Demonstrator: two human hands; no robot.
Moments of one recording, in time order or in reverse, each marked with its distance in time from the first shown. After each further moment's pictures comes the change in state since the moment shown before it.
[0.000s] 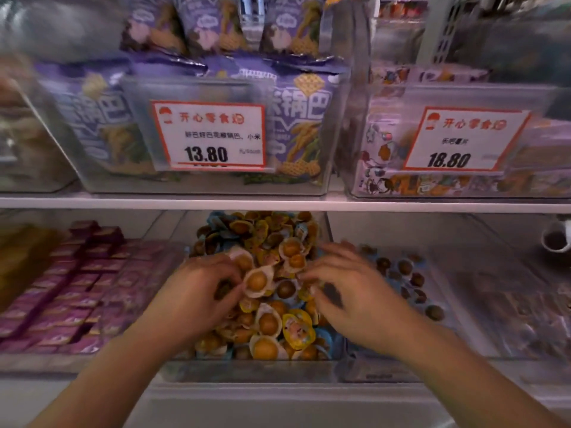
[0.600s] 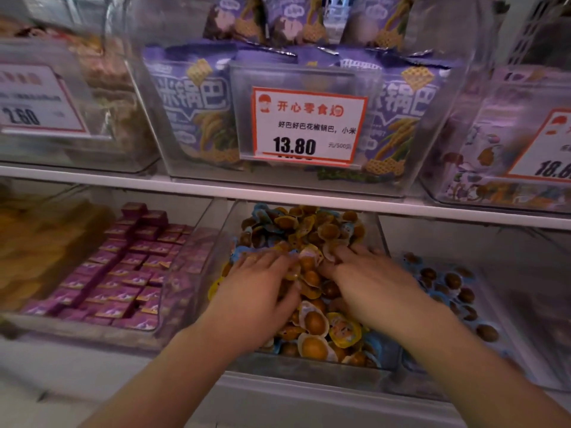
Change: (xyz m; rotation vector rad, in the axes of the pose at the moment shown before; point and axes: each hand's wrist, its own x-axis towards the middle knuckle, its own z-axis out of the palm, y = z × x) left_hand -0.013 0.007 0.013 0.074 -0.022 -0.101; right_hand 0.055 -0.019 0.034 -0.634 -0.373 -0.019
